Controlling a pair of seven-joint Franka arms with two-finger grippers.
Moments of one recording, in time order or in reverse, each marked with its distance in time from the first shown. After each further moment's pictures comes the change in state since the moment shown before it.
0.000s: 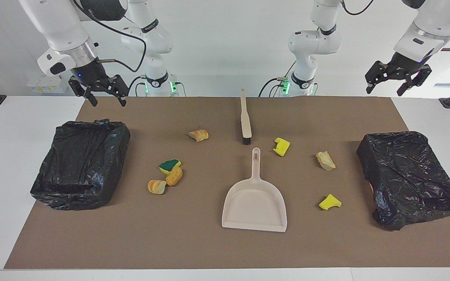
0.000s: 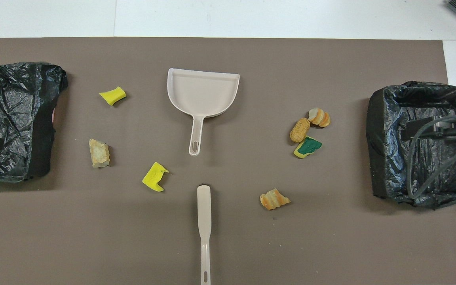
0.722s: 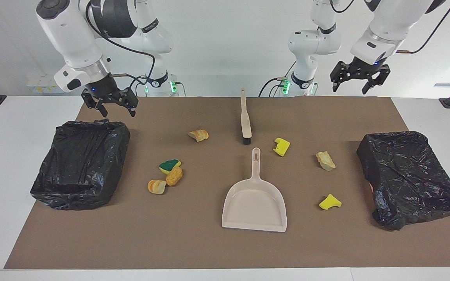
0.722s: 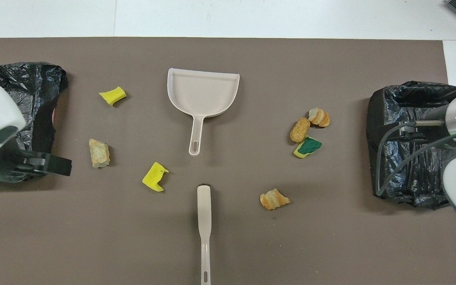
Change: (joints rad) left arm -0.014 -0.123 -0.190 -0.221 -0.057 0.029 -0.200; right arm 0.038 0.004 0.012 -0.152 0.001 0.165 0.000
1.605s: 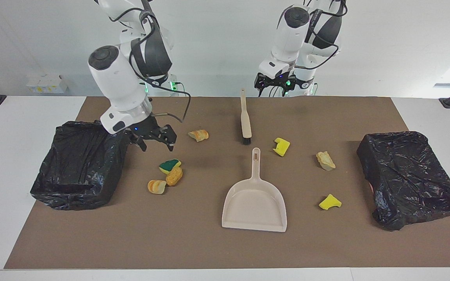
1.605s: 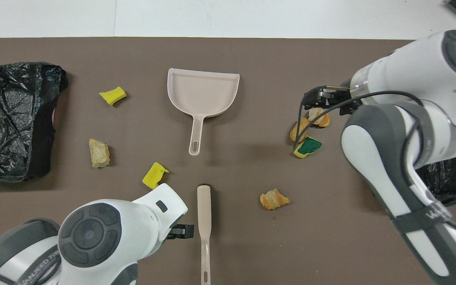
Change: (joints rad) left arm -0.319 -0.142 -0.113 -0.525 -0.137 0.381 -0.425; right arm 0.214 0.313 0.002 0.182 0.018 0.218 0.285
